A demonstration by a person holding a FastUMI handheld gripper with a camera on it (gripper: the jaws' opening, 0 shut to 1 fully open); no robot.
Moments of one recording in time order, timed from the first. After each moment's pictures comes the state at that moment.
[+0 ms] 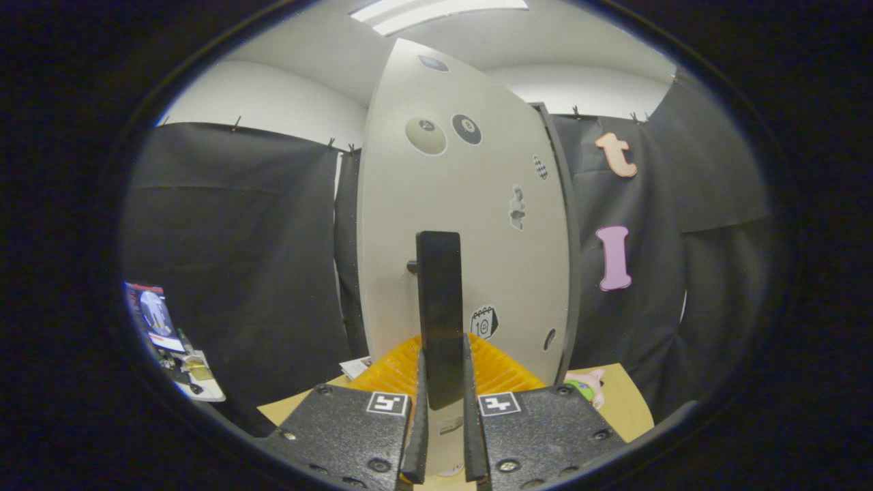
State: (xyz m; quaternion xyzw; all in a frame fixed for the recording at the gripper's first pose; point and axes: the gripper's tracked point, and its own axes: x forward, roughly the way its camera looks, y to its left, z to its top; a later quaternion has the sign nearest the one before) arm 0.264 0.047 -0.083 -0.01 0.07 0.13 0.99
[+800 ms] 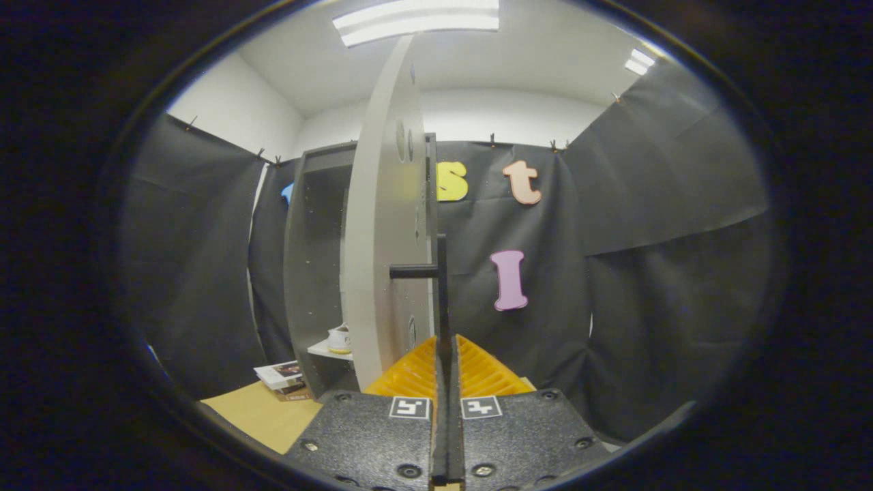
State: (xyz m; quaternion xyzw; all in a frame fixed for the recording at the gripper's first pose) arm 0.262 -0.028 -0.064 -0.02 0.02 -0.02 1.00
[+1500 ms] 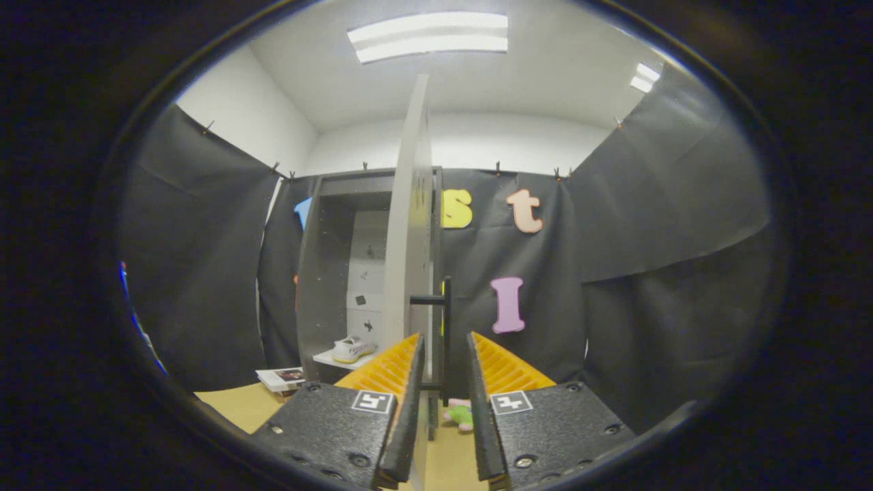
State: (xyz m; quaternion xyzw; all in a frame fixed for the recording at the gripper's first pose) arm 0.263 -0.037 -0.035 -0.06 -0.06 -0.02 1.00
